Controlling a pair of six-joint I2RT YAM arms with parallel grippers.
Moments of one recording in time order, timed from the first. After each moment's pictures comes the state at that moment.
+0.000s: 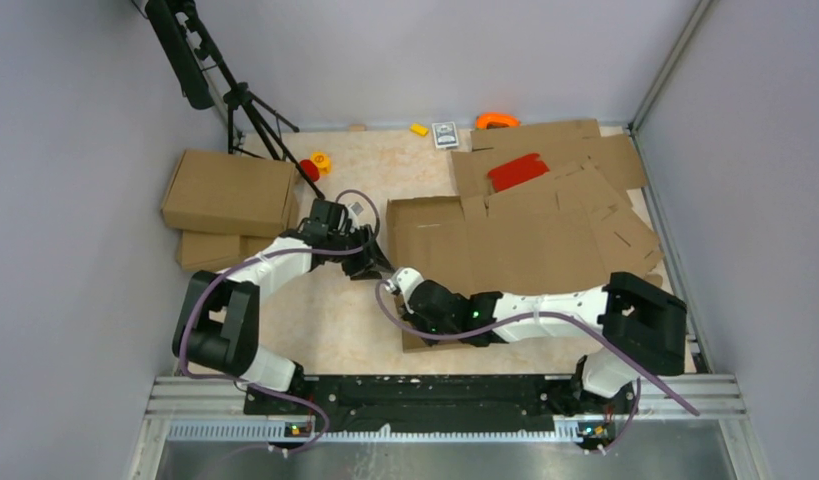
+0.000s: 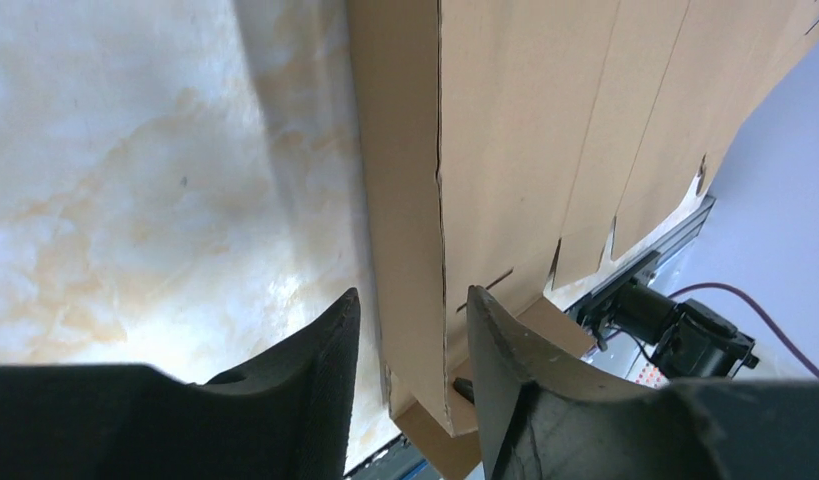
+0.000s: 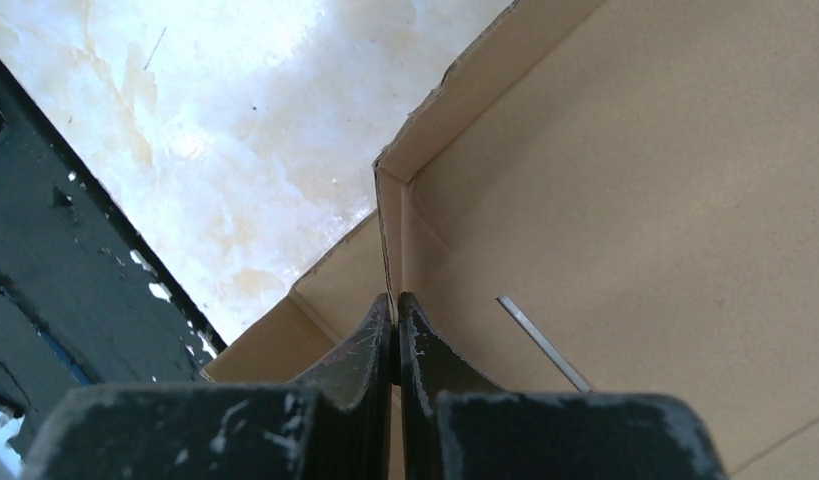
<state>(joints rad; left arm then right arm) -0.29 1.47 0.79 -0.31 0.55 -0.63 1.25 1.57 0.87 -0.14 0.17 0.29</state>
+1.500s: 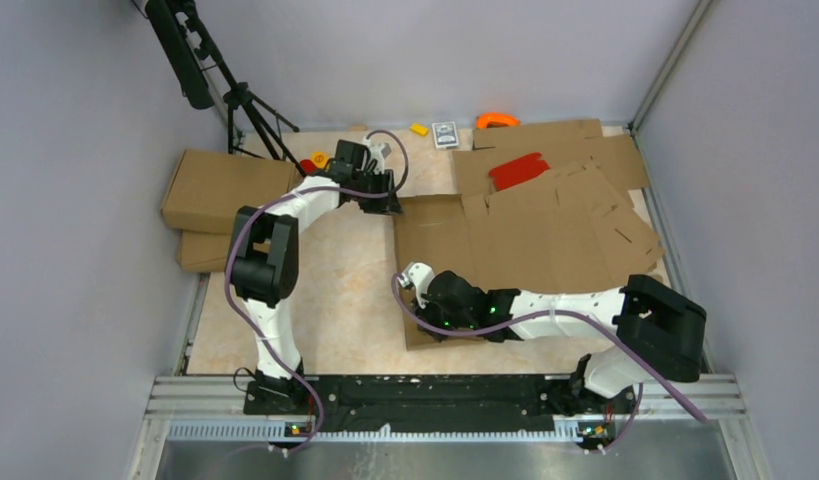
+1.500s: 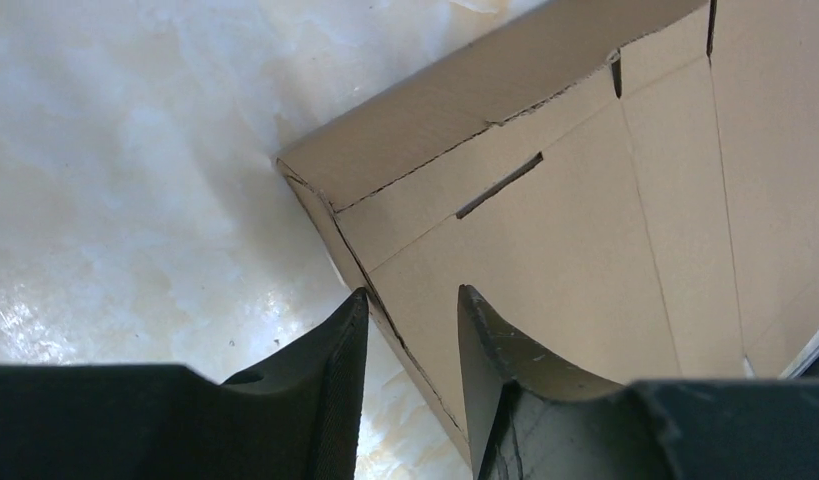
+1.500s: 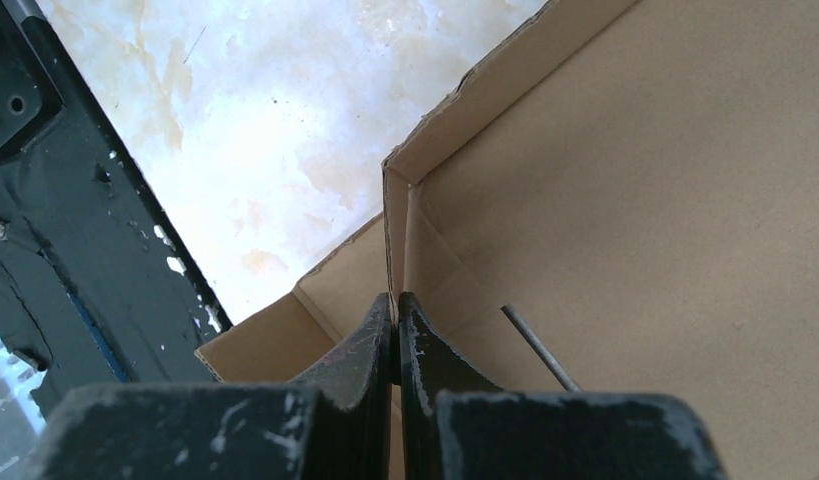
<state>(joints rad) -0.29 1.97 1.43 -0.34 0.44 -0.26 1.15 1.46 0.72 0.01 -0.01 0.24</state>
